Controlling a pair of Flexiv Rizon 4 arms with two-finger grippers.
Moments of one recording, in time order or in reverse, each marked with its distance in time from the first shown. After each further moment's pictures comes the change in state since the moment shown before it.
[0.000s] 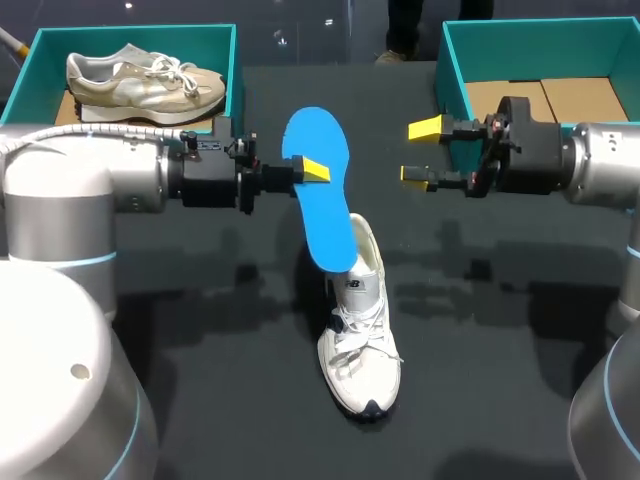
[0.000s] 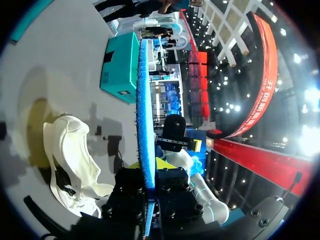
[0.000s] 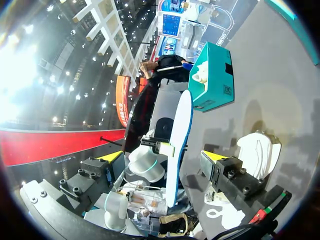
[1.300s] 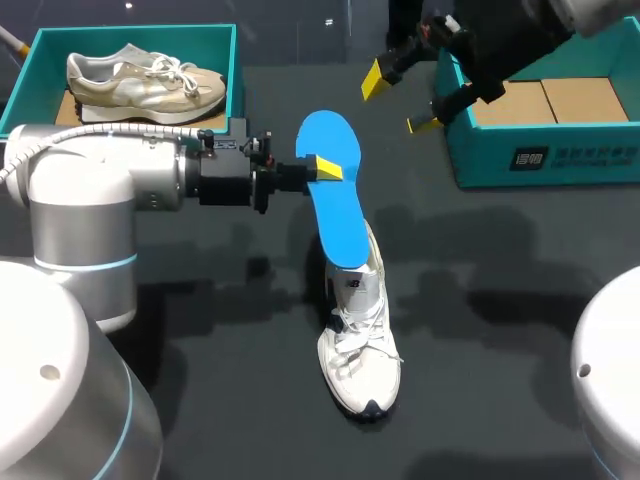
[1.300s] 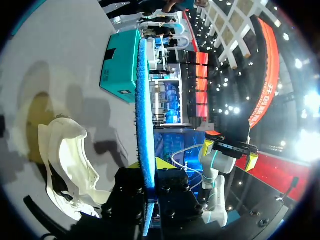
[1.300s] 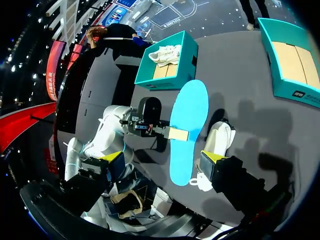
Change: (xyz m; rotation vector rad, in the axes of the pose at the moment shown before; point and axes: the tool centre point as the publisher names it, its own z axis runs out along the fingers) left arm -0.007 -0.009 0.017 -0.011 0.011 -0.031; right arm 0.084 0.000 0.033 0.273 -0.725 -0.069
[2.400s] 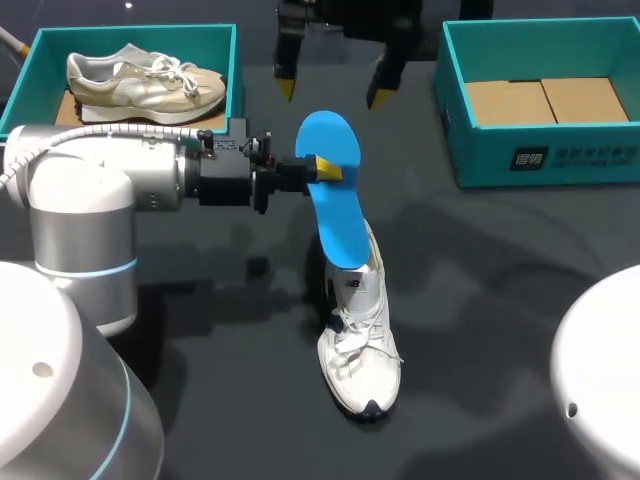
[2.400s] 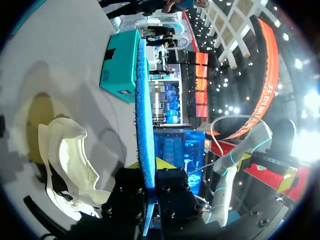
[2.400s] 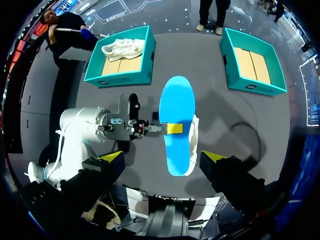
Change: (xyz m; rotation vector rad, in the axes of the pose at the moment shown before) left arm 0.000 0.001 0.000 0.002 0.001 0.000; right arm 0.062 0.000 0.031 0.050 -0.613 0.121
